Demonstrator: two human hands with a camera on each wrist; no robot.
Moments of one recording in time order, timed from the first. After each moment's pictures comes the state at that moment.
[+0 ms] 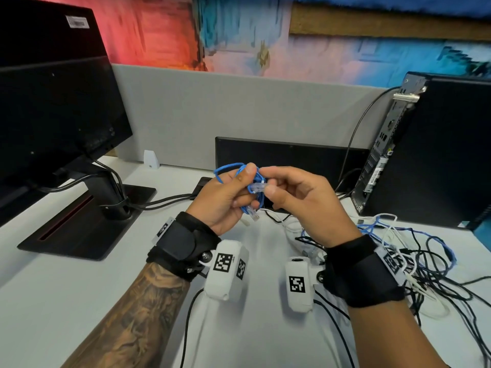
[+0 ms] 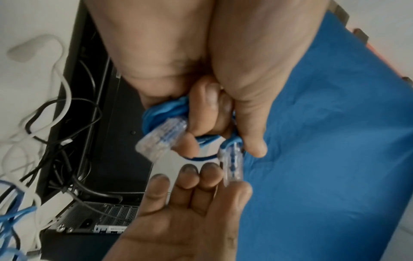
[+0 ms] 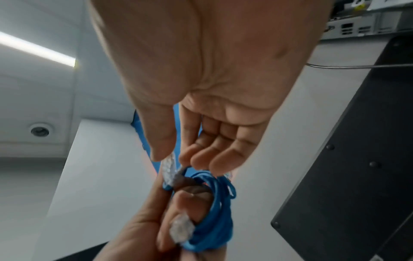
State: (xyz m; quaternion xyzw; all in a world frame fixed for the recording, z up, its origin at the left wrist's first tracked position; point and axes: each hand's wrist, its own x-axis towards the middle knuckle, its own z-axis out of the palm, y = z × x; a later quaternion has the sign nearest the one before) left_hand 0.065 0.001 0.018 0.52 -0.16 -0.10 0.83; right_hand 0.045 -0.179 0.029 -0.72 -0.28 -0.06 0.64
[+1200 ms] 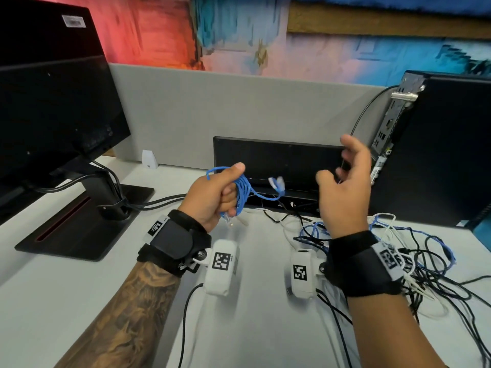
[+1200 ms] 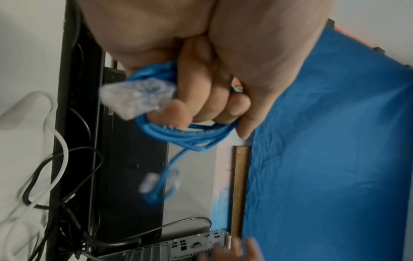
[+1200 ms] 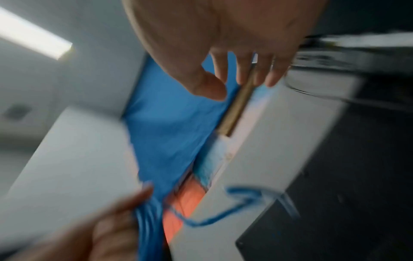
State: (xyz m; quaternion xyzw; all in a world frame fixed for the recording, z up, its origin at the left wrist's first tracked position) left_hand 0.067 0.012 0.017 0.61 -0.03 -0.04 0.79; right_hand 0.062 -0.202 0.025 -0.72 -0.04 -0.34 0.60
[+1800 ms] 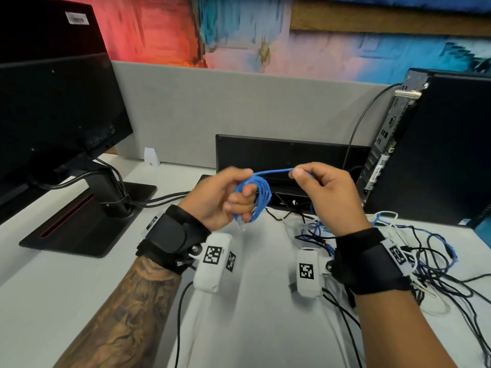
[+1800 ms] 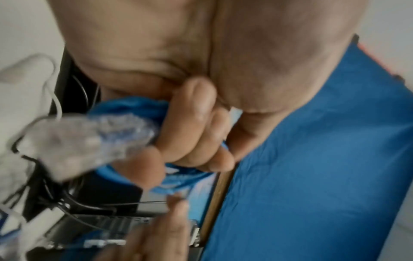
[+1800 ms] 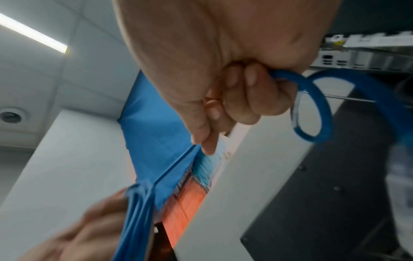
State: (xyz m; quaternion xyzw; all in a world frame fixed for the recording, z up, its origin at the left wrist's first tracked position) left_hand 0.063 0.018 0.028 0.52 -0.15 -0.26 0.80; right_hand 0.061 -0.200 0.025 -0.82 -0.14 -0.21 0.52
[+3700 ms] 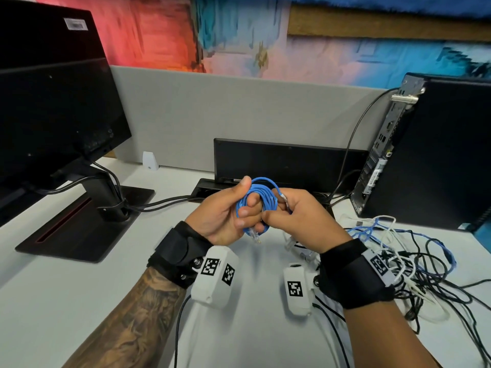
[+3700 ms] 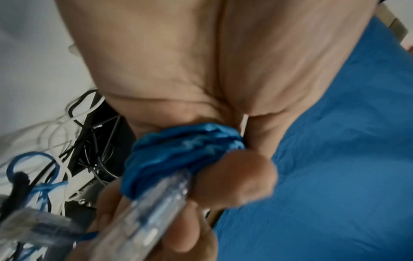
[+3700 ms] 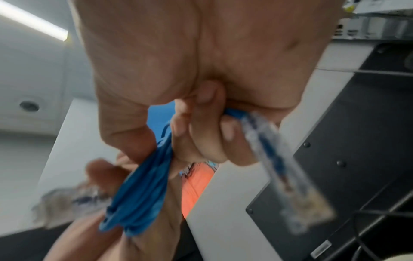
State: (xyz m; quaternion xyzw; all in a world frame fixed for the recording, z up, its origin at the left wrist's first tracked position) left_hand 0.063 0.004 0.003 0.43 -0.20 -0.28 0.84; right_hand 0.046 -0.178 0.023 -0.79 -0.25 0.03 0.56
